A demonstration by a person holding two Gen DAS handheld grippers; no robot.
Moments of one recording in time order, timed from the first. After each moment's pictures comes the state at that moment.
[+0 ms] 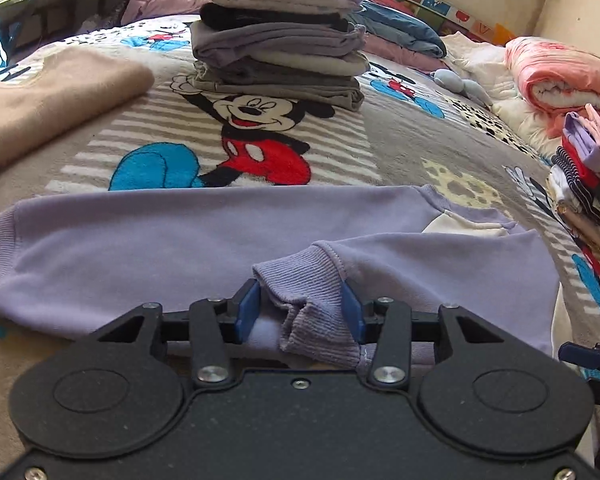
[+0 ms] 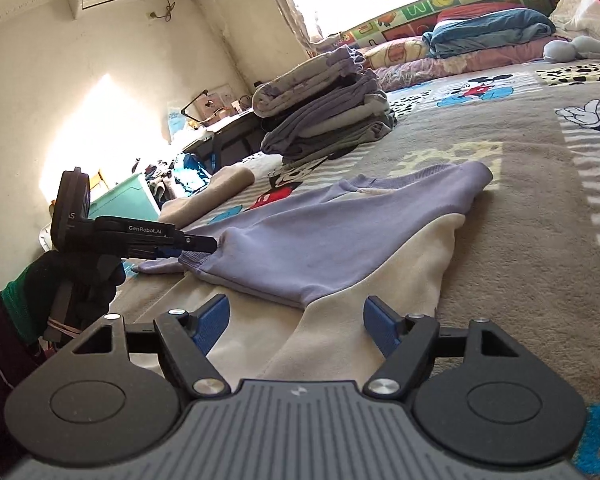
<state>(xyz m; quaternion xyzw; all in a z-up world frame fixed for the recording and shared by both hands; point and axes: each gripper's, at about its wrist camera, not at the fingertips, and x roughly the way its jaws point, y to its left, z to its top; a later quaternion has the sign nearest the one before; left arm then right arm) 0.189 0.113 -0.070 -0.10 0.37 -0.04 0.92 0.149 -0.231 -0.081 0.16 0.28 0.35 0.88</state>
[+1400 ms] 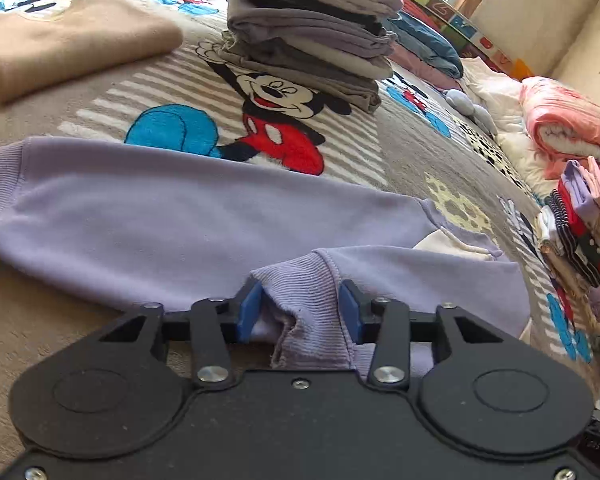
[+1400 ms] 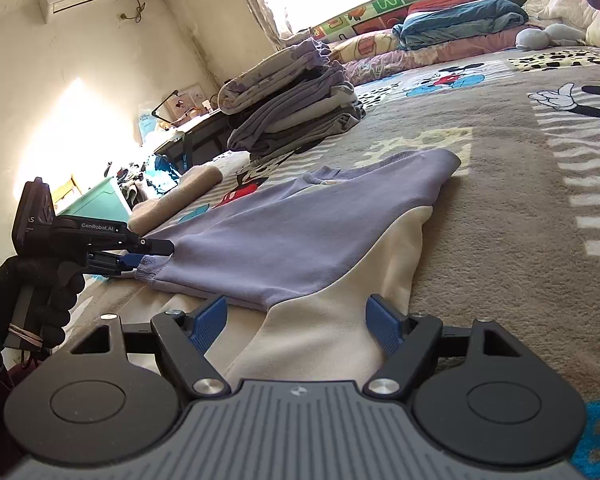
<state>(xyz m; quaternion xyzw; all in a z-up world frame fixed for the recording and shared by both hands) 0.183 0.130 -0.073 -0.20 0.38 -0.03 0.90 0.159 -0.235 -0.092 0.17 0.29 0.32 0.89</state>
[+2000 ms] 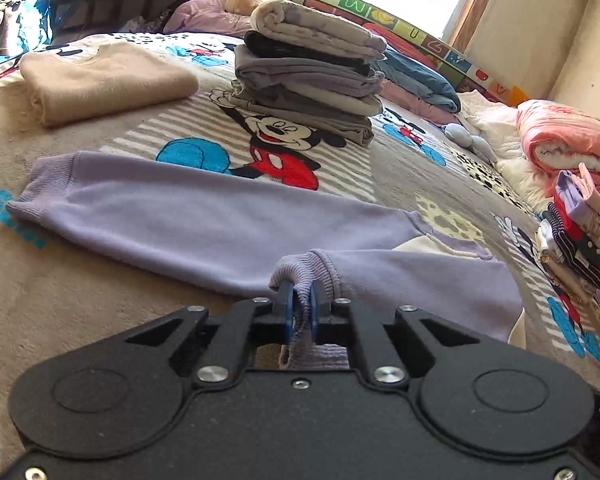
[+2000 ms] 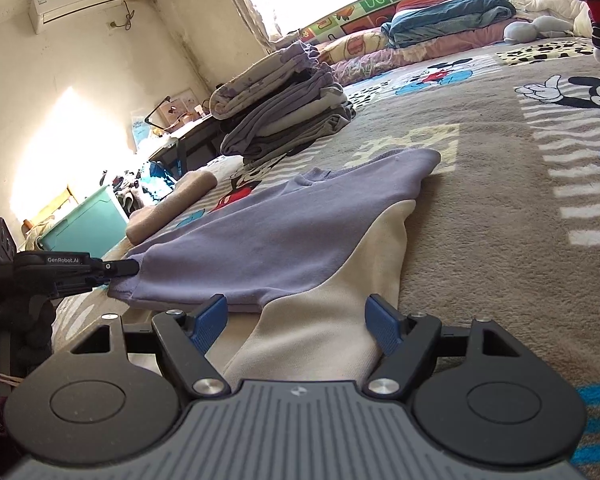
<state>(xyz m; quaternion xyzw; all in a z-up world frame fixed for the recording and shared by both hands) 0.129 0.116 -0.061 -0.18 0.31 0.00 0.93 0.156 -0.242 -0.091 0.18 0.30 0.31 0.89</state>
